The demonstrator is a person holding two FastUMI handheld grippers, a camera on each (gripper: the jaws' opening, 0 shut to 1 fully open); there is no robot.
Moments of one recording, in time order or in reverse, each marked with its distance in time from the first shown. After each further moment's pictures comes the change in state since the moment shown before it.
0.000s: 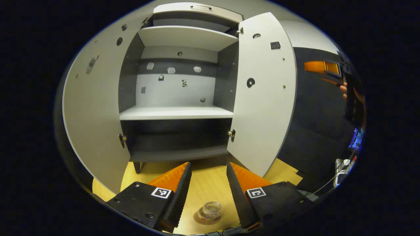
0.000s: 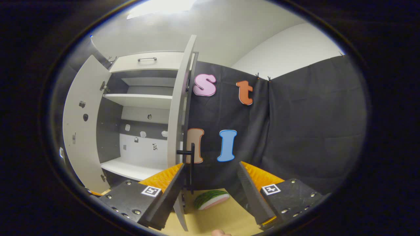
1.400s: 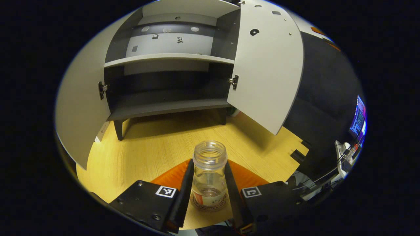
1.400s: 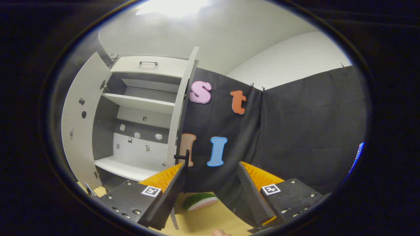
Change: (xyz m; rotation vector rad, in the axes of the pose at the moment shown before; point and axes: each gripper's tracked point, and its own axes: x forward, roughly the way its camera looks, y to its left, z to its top) left arm 0.028 0.006 -0.180 -0.009 0.272 -0.119; right arm -0.041 -0.011 0.033 -0.076 -0.066 -0.062
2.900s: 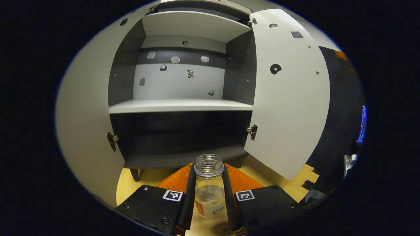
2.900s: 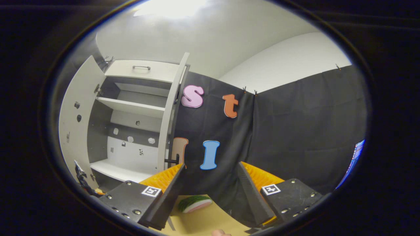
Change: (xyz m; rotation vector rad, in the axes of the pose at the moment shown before) left arm 0.028 0.048 0.114 0.005 -0.215 0.098; right arm -0.005 -0.018 0.015 -0.002 -0.032 -0.066
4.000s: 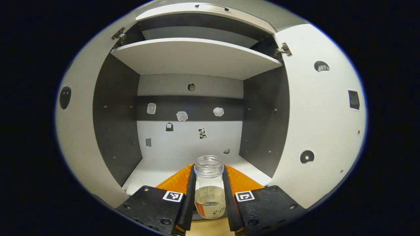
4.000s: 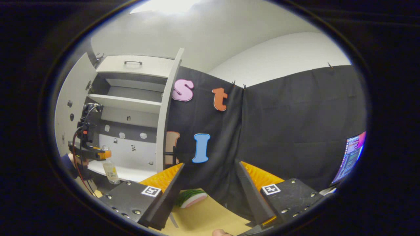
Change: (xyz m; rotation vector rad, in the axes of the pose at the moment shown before) left arm 0.039 0.025 0.272 0.049 -0.224 0.140; right arm -0.029 0.000 -0.012 0.022 0.056 -0.104
